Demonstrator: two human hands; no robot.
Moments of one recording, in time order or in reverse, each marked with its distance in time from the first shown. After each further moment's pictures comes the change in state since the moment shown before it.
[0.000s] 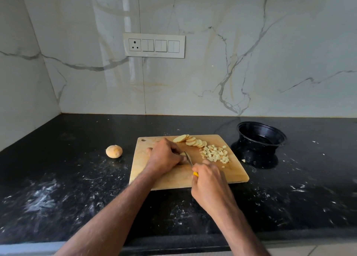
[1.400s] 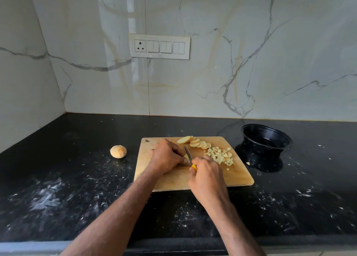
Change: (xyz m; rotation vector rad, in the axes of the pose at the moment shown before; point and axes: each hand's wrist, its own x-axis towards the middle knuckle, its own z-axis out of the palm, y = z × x) left_hand -0.006 0.001 -0.013 -0.193 -0.087 -0.056; right_hand 0.020 -0.013 0.014 0.035 0.090 0.045
